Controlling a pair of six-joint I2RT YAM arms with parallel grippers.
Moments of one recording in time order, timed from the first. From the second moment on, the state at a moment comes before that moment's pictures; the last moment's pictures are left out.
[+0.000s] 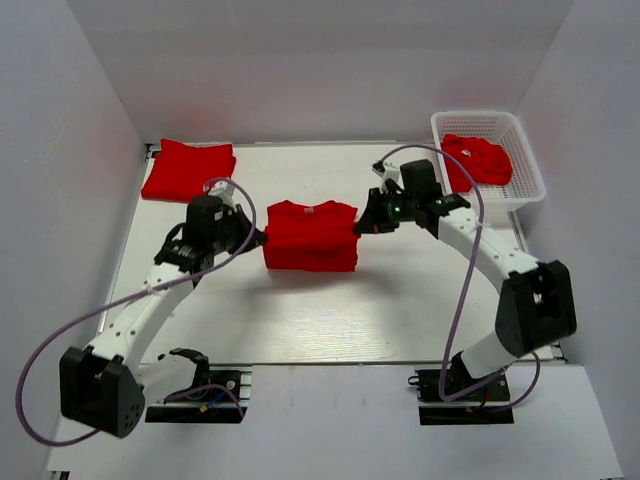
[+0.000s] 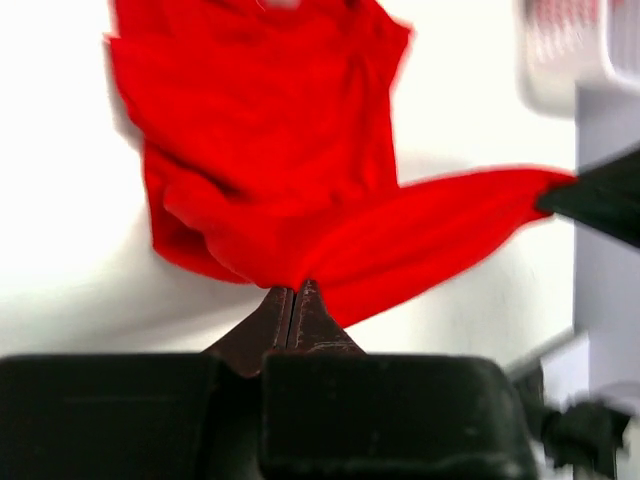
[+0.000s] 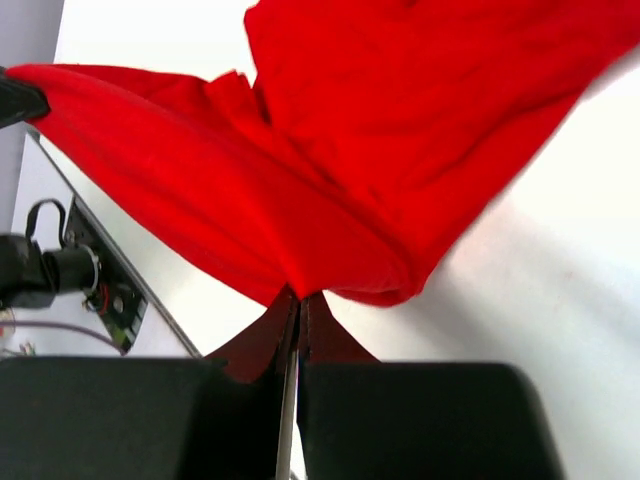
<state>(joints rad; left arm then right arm) -0.30 1.07 0.82 -0.34 0.24 -0.60 0.42 1.50 1.14 -0.40 -0.59 0.28</state>
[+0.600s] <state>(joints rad) -0.30 1.59 1.23 -0.30 0.01 -0.60 0.32 1.86 1.47 -0.40 -0.65 0.30</state>
